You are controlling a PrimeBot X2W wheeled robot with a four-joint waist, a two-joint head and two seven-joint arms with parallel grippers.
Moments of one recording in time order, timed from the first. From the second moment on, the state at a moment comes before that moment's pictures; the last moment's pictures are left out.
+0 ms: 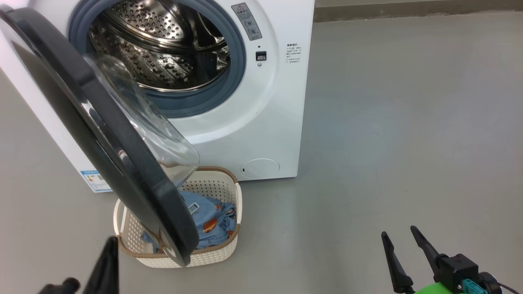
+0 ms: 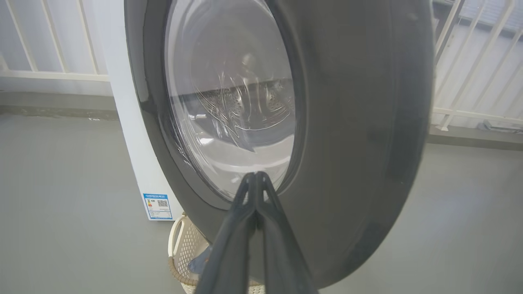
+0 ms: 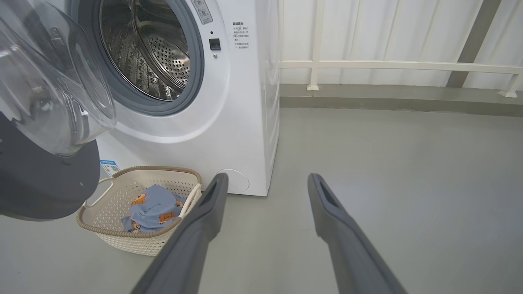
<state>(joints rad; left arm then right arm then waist) 0.10 0.10 -0.01 0.06 -0.29 -0.13 -0.26 0.02 -0.05 -0.03 0.23 0.07 0.13 -0.25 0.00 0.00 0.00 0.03</state>
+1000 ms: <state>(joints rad) -0.10 0.15 -0.35 -0.39 -0.31 -0.13 -0.26 0.01 -0.05 -0.01 0.26 0.12 0.13 -0.25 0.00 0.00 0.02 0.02</state>
